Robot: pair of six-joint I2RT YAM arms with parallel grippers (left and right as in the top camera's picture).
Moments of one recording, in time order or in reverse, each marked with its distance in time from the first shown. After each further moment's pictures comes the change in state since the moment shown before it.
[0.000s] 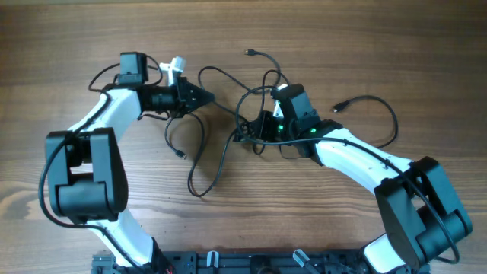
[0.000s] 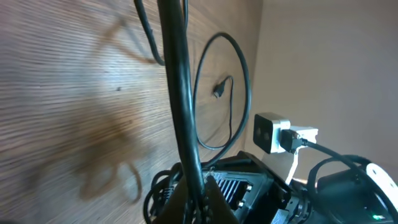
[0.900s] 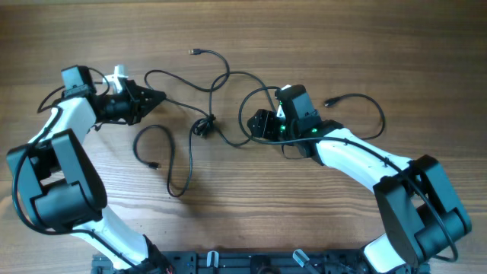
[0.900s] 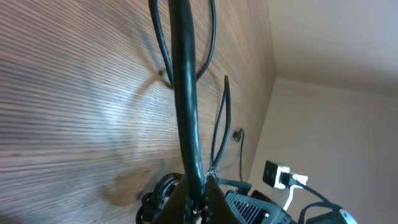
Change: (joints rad) left arm 0.268 0.000 -0.008 -0.066 -0.076 0.000; right arm -0.010 0.008 -0.010 -0.007 0.053 0.000
